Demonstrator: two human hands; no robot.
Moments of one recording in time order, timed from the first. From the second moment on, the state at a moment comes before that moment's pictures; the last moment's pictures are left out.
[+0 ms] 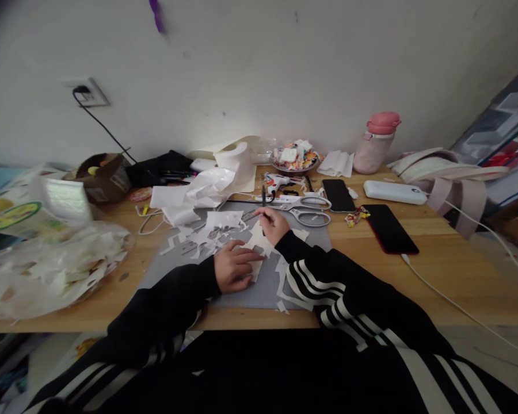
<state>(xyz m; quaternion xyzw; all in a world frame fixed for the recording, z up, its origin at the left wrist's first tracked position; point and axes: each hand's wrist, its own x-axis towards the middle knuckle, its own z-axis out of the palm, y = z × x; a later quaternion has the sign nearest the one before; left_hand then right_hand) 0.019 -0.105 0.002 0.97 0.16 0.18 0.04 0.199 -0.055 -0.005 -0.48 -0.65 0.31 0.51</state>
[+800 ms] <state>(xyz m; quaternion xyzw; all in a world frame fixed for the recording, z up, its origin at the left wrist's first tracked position) 0.001 -0.080 0.002 0.94 0.29 0.07 0.14 0.239 -0.059 0.007 -0.44 -0.88 0.11 0.18</state>
